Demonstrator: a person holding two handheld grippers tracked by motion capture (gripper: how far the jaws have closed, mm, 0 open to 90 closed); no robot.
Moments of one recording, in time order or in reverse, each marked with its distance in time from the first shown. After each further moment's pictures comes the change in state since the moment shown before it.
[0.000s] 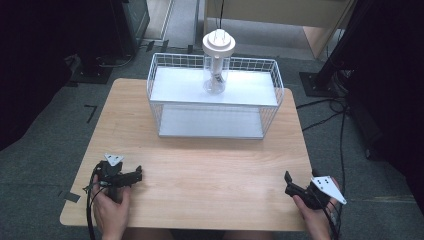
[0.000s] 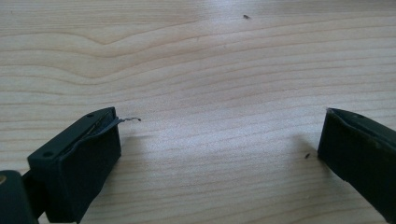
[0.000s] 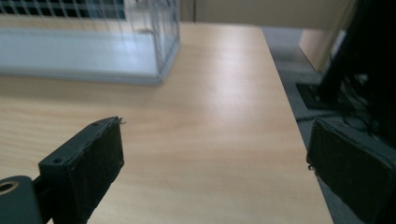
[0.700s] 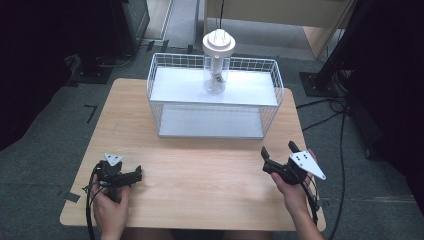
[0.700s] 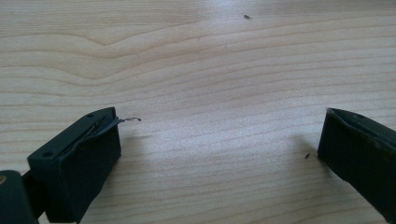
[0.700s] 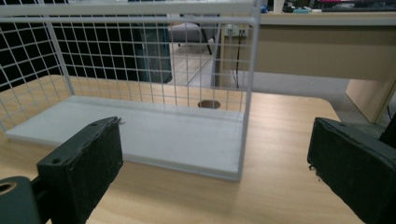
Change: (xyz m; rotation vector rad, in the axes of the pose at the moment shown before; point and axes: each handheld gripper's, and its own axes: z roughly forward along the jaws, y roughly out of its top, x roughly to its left) left arm 0.002 0.000 0.000 0.002 -0.005 0.006; right arm 0.062 0.067 0.028 -0.185 0.179 -0.018
